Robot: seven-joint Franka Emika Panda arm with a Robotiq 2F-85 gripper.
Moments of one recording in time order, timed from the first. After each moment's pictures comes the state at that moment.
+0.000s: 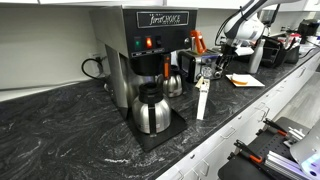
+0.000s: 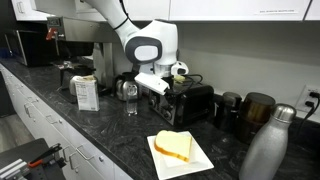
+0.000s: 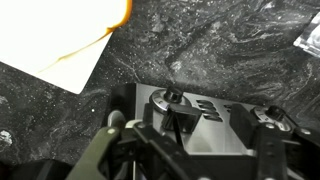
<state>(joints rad) -0.16 0.13 -0.13 -2.28 0.30 2.59 -0.55</state>
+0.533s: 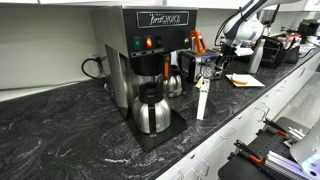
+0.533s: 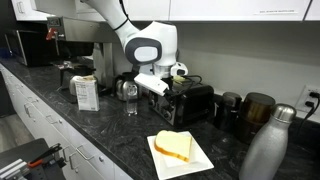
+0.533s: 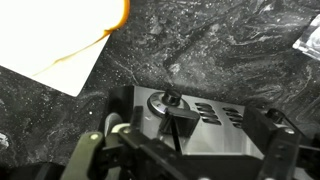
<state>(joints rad) -0.16 0.14 -0.13 -2.28 0.30 2.59 -0.55</state>
